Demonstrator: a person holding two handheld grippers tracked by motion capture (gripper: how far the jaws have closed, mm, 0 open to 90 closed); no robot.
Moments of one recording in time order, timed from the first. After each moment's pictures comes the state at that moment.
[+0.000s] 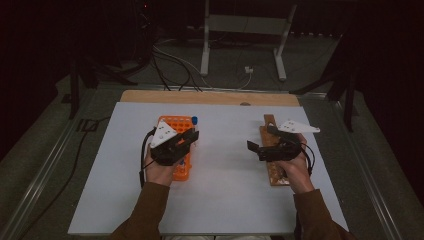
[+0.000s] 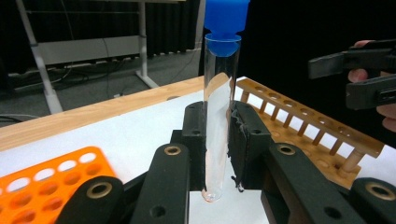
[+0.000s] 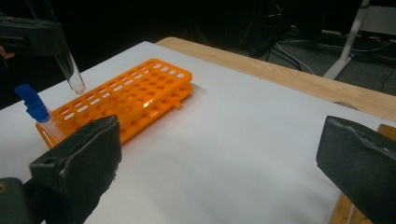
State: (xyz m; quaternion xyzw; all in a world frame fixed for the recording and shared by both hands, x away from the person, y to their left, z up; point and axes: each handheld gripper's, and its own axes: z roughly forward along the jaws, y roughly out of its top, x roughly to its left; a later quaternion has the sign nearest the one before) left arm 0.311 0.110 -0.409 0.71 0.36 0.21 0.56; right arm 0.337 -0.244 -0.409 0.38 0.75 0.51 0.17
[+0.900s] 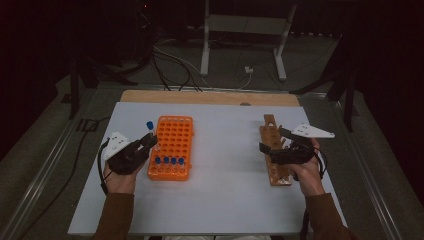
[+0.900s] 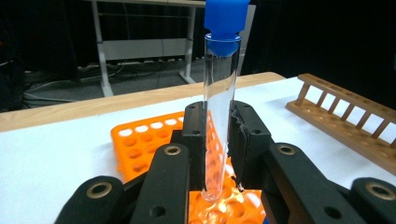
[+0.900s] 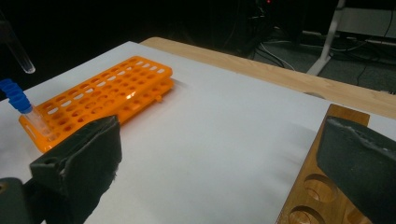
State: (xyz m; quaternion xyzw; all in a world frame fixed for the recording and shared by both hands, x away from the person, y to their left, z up) left arm 0.286 0.204 -0.427 0.68 0.42 0.26 0.54; right arm 0.327 -0.275 -0.411 0.39 0.74 0.51 0.19
